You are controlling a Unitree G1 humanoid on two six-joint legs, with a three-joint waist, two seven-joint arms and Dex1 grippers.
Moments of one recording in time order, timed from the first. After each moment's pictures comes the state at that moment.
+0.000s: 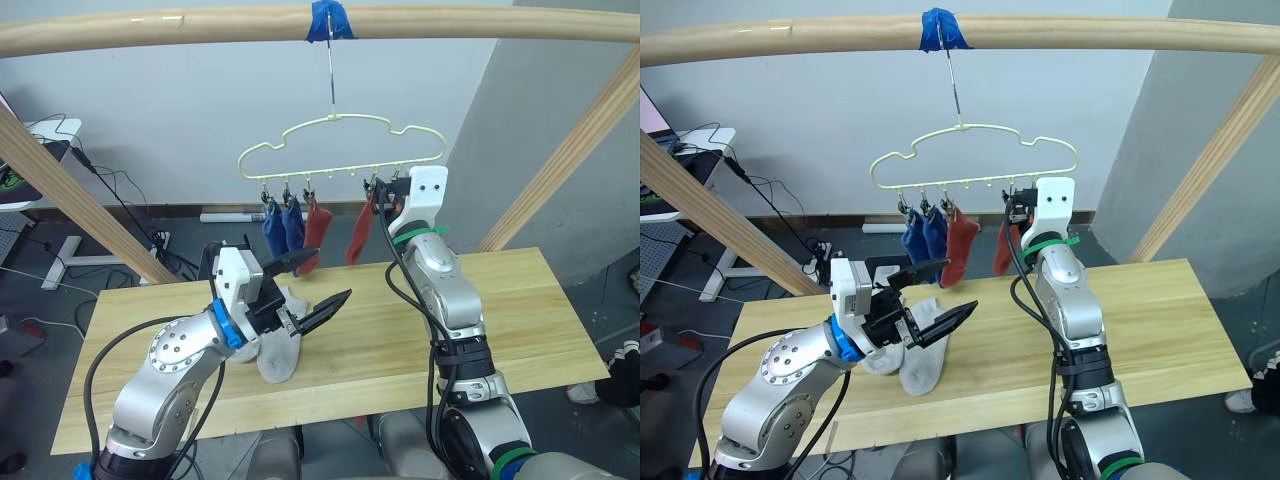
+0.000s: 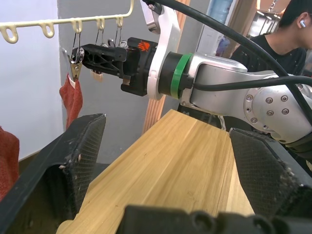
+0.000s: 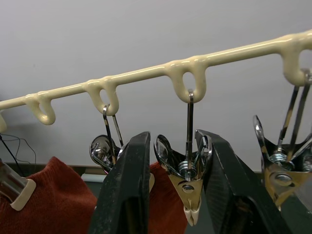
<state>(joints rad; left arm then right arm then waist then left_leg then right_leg) -0.04 0.49 -0.03 -0.54 -0.53 0.32 -0.69 -0.60 0.08 0.01 0.04 0.09 0.34 0.00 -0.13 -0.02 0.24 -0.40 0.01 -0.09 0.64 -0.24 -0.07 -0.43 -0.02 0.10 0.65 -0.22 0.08</state>
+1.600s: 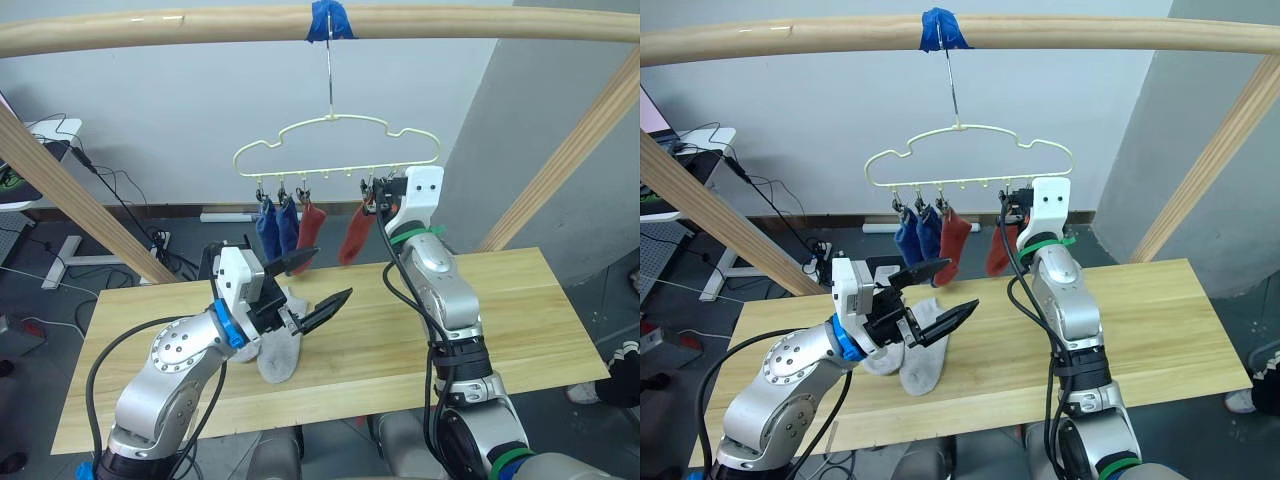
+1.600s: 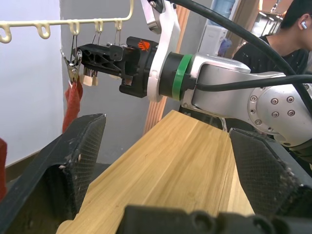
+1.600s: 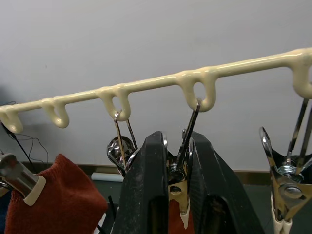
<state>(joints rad) -0.04 0.48 -0.04 -0.55 -0.52 0.34 -0.67 -0.59 0.06 0.01 -0.01 0.13 0.38 0.05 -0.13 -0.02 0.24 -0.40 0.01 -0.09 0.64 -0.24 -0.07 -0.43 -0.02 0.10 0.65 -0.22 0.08</state>
